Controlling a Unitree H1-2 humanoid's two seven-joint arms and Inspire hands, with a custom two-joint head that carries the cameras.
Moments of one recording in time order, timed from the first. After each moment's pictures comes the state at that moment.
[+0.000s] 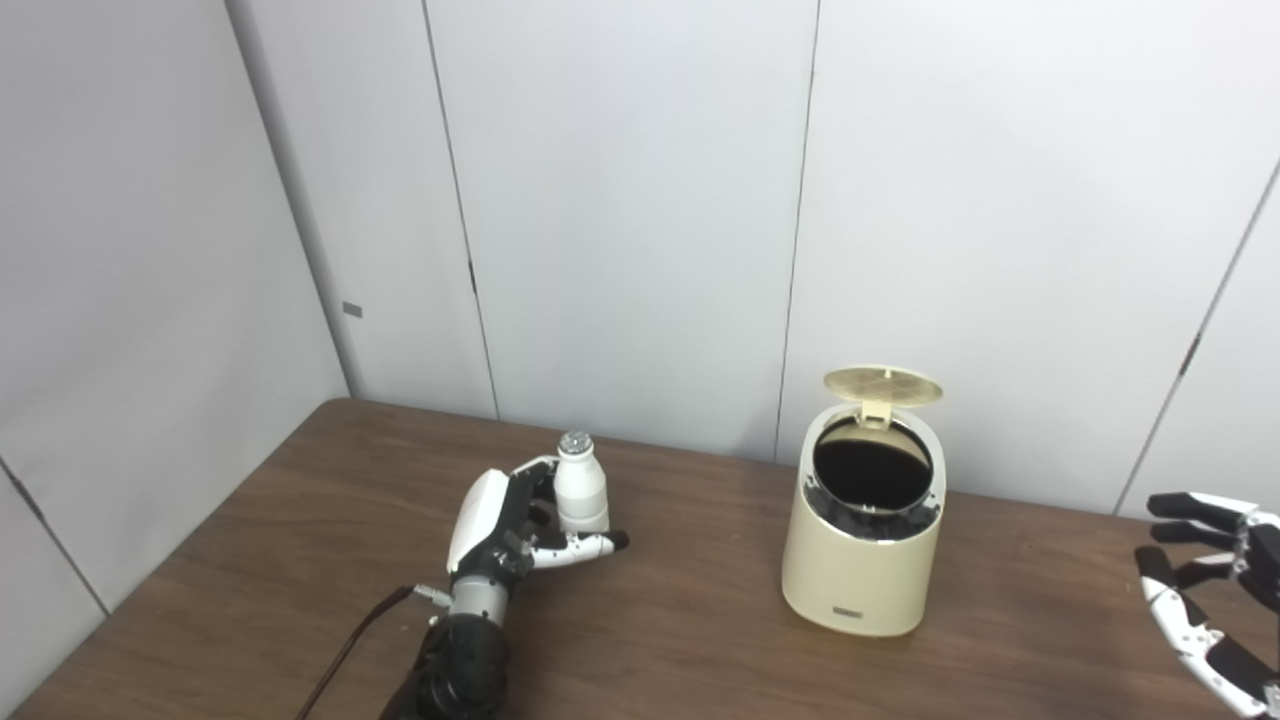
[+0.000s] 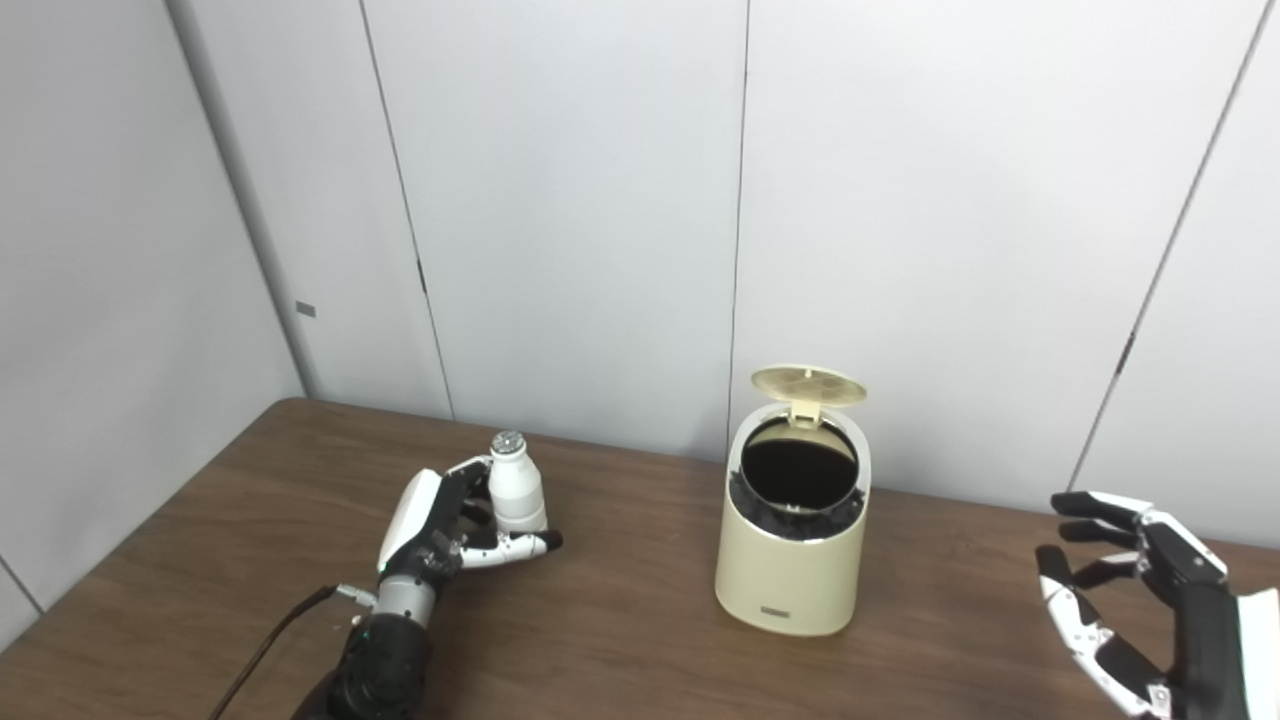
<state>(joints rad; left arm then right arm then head) -0.36 0.26 0.03 0.36 0.38 -0.02 0.30 -0.18 -0.12 -0.08 -0.24 -0.36 -0.12 -0.18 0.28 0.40</state>
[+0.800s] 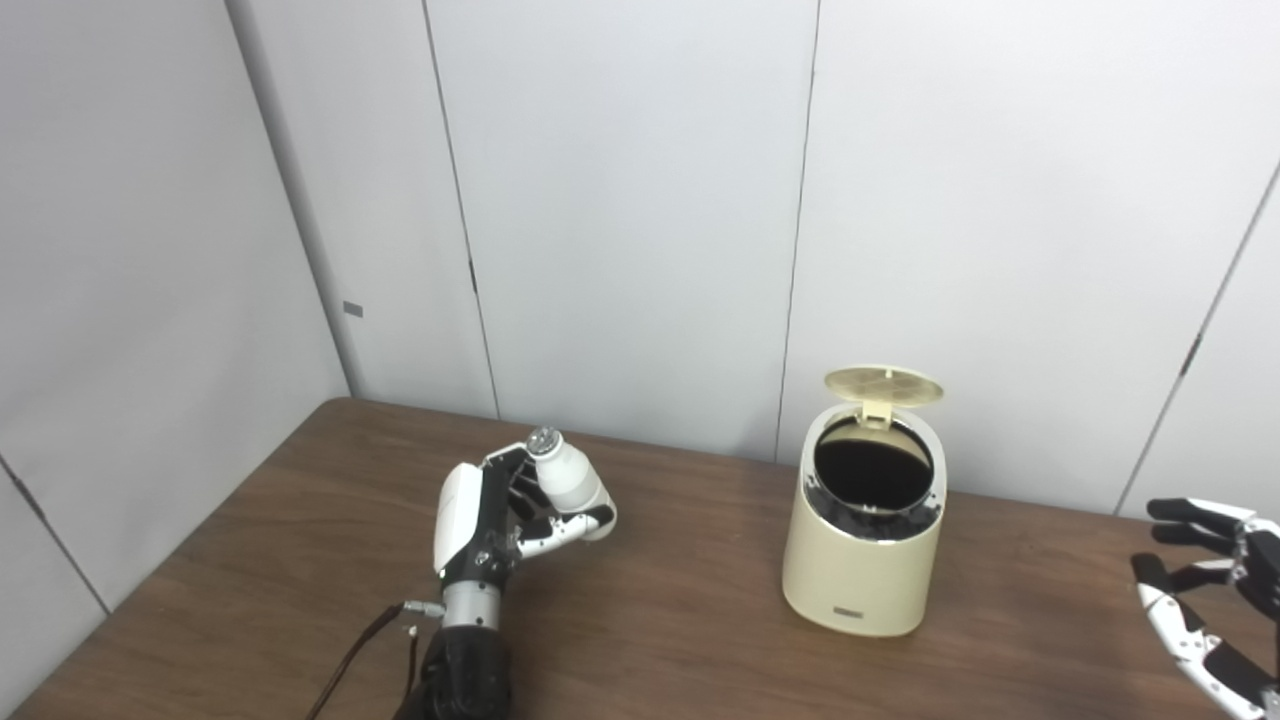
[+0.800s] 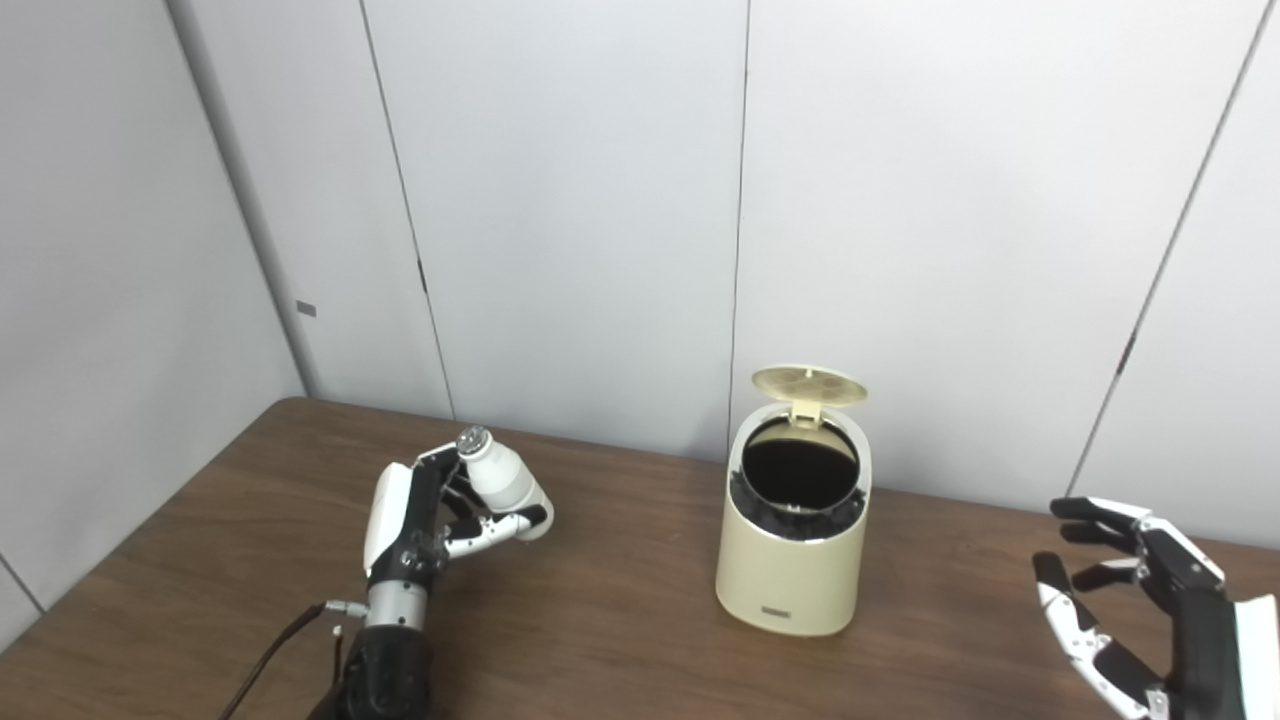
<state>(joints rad) -0.37 0.24 0.05 0.41 0.40 -0.17 0.45 -0.17 -0.12 -0.08 -0.24 -0.36 -0.11 -0.18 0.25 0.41</state>
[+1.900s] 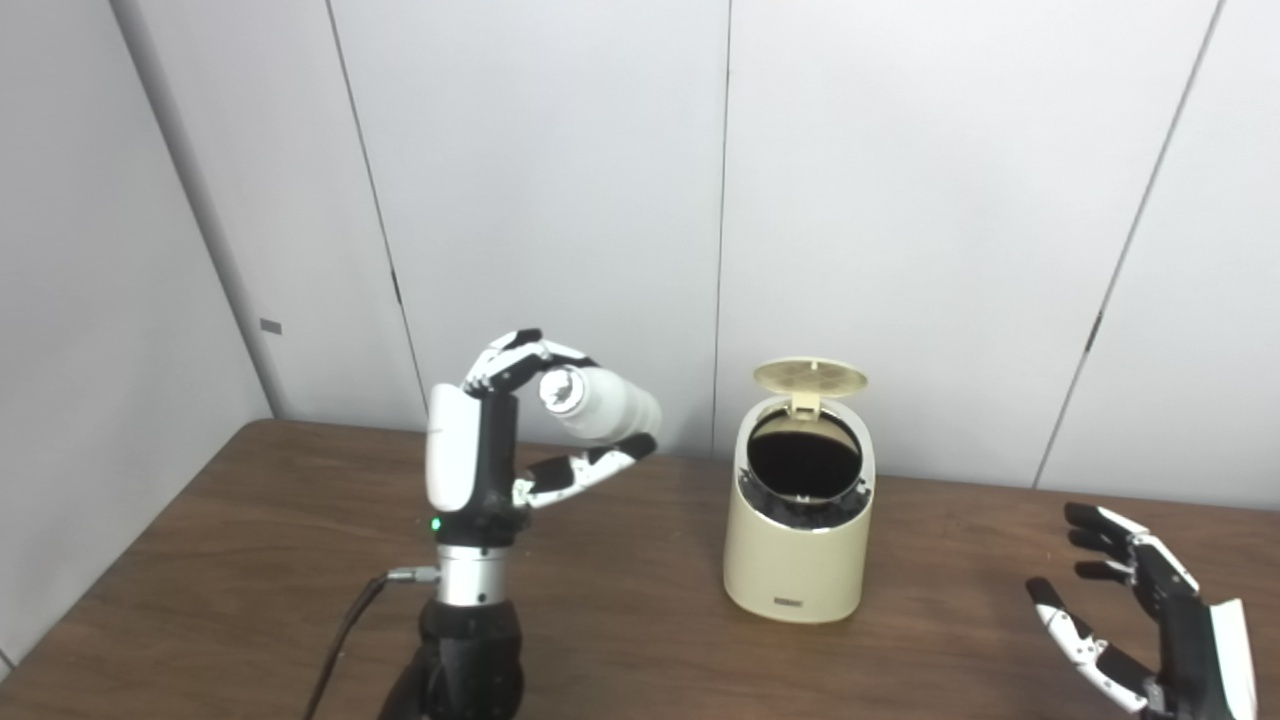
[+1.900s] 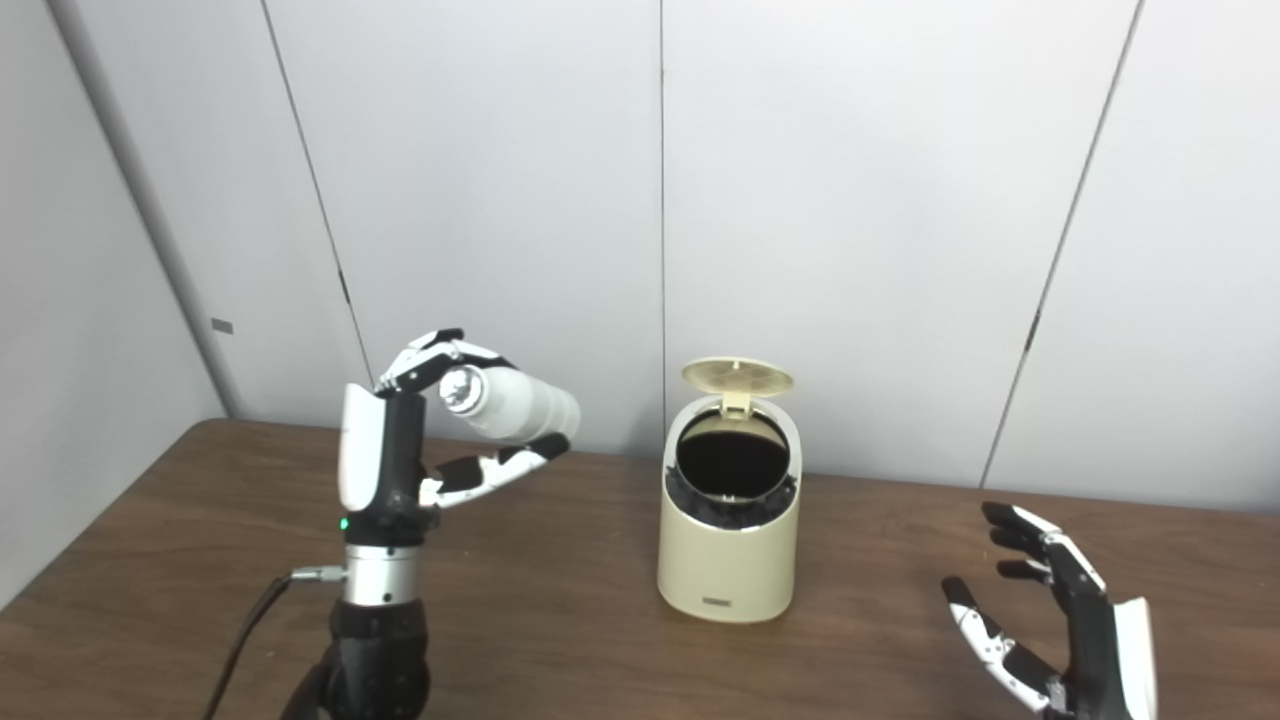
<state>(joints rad) -0.42 0.14 -0.03 0.05 0.66 -0.38 0.51 -0.20 -0.14 -0.09 0.08 -0.37 -0.34 -0.29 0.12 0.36</state>
